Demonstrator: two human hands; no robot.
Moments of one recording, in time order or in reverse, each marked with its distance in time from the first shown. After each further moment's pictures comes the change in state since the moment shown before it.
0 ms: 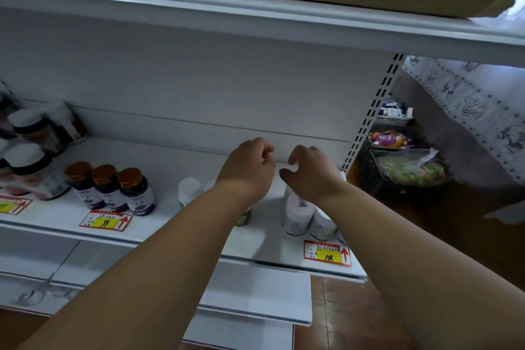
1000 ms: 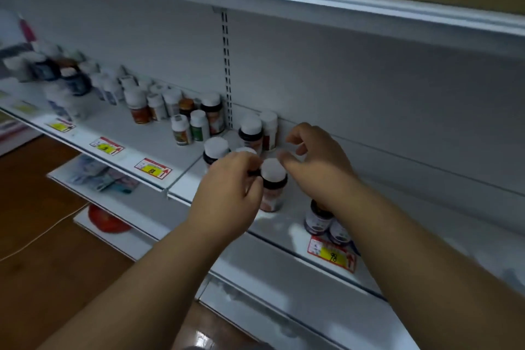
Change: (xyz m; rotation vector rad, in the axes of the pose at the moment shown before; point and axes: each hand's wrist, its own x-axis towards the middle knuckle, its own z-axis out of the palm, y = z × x) left_hand -0.085 -0.310 -0.321 0.172 0.368 -0.028; right_hand 0.051 -0.427 0.137 0.314 0.020 -0.425
